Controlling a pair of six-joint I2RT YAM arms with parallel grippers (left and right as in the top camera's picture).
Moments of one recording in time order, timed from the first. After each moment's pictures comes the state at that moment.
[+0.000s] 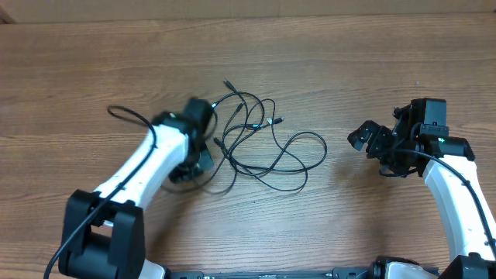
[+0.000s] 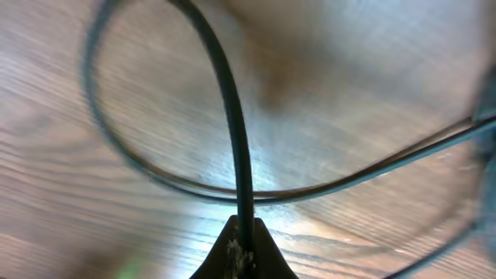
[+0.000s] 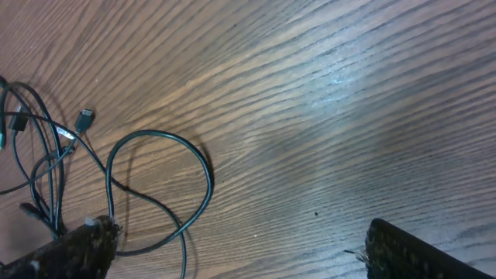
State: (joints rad) left arm -0.30 1.67 1.13 -1.06 -0.10 -0.71; right arm -0.14 1.36 0.92 -0.77 -0.30 0.38
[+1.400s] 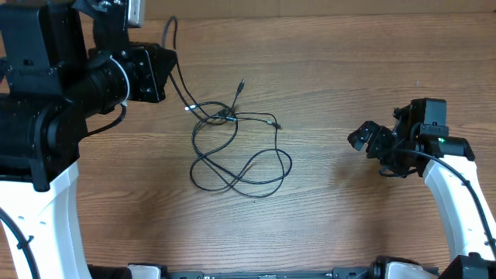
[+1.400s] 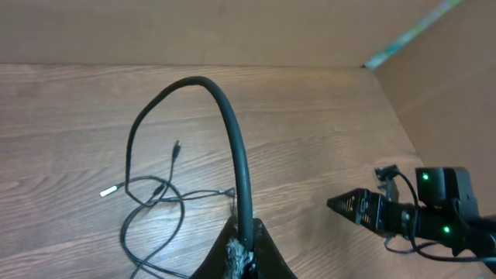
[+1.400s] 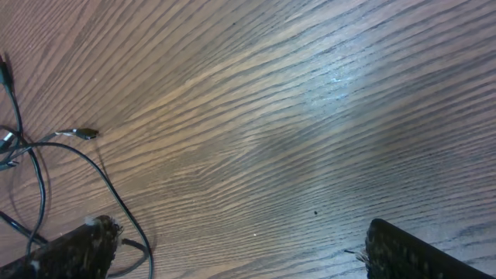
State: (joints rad) left arm -0.10 1.53 2.29 -1.41 0.43 -0.20; right arm -0.14 1.36 0.92 -0.77 -0.30 0.38
